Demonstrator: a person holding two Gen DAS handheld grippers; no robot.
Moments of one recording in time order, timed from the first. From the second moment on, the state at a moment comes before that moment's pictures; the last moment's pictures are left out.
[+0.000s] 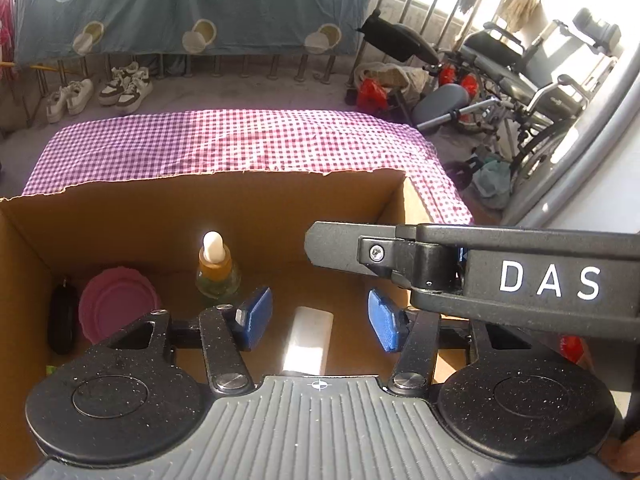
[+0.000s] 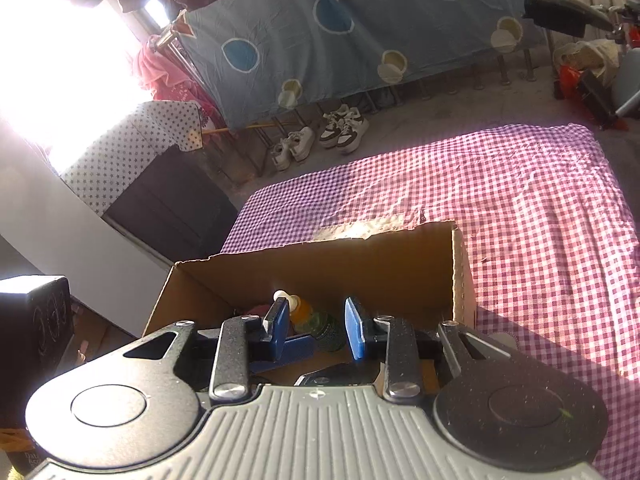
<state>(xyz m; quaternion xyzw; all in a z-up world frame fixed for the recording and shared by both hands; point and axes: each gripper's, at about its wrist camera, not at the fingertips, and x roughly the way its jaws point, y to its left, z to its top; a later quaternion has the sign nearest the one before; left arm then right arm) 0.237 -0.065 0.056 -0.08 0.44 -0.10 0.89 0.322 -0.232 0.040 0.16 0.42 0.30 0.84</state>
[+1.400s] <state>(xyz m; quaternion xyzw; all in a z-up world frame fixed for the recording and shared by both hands) 0.016 0.107 0.053 -0.11 0.31 -0.05 0.94 0.310 -0.171 0.001 0.04 0.55 0.20 0.81</state>
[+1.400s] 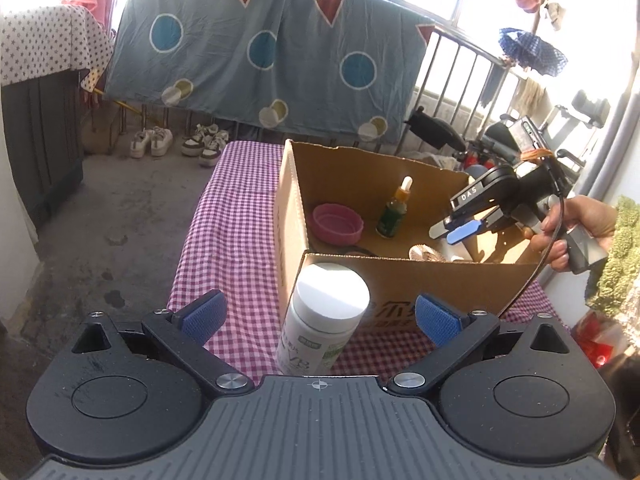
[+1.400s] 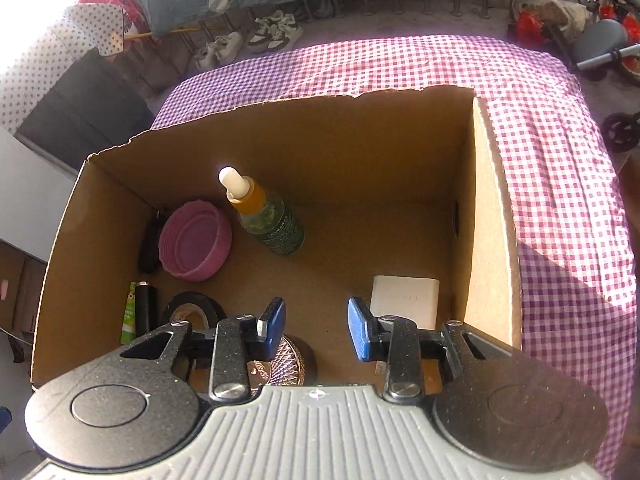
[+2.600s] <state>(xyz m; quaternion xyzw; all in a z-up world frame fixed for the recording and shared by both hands) 0.051 0.068 0.006 0.01 0.35 0.00 0.94 0.153 -0.082 0.006 0.16 0.47 0.35 0.79</state>
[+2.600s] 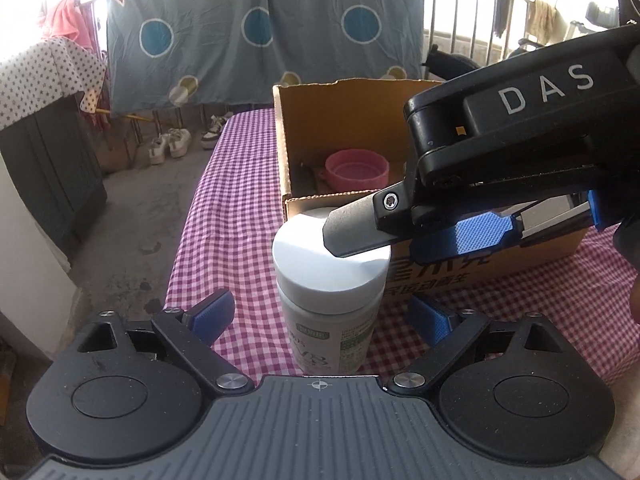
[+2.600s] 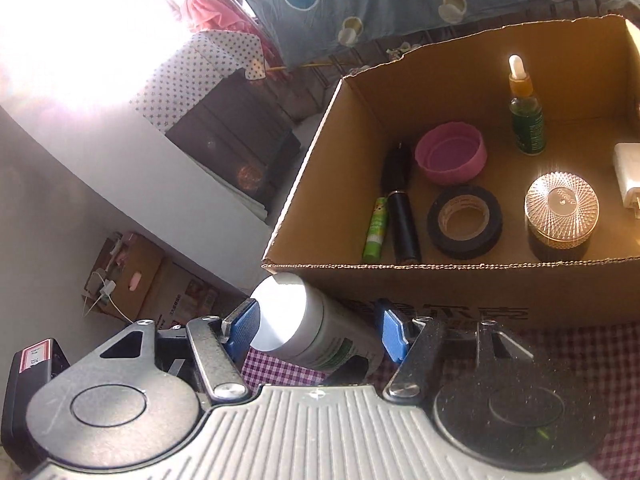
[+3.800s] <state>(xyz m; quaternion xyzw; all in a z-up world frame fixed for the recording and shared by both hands) 0.050 0.060 0.014 0.00 0.36 0.00 0.93 0.143 -0.083 0.002 0.21 0.47 0.39 0.76</state>
